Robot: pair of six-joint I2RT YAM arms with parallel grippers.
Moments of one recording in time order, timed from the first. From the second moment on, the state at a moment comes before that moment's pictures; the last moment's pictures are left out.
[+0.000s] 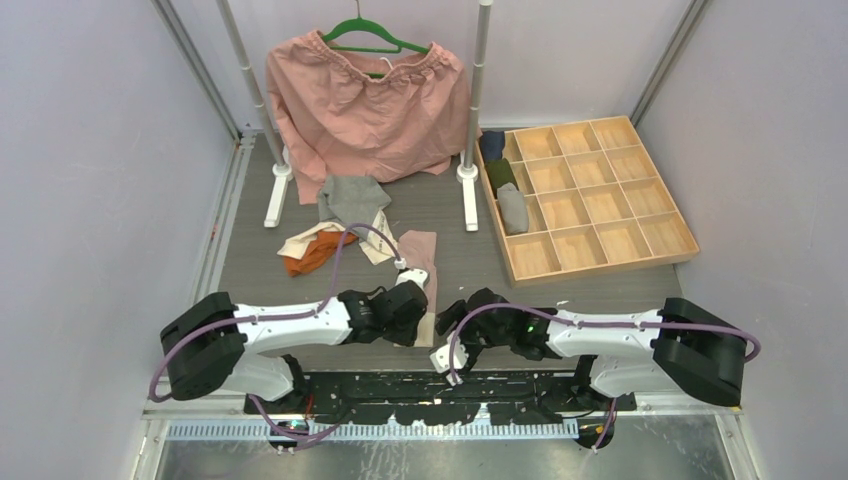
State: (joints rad) left arm -1.11 1.32 0.65 -0.34 -0.18 -0.68; right arm 1.11 1.24 0.41 0.11 -0.24 -1.13
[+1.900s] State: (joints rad) left arm -0.97 1.30 0.60 -0.12 -0.15 -0.61; right arm 1.11 1.23 0.40 0.11 -0.25 -1.13
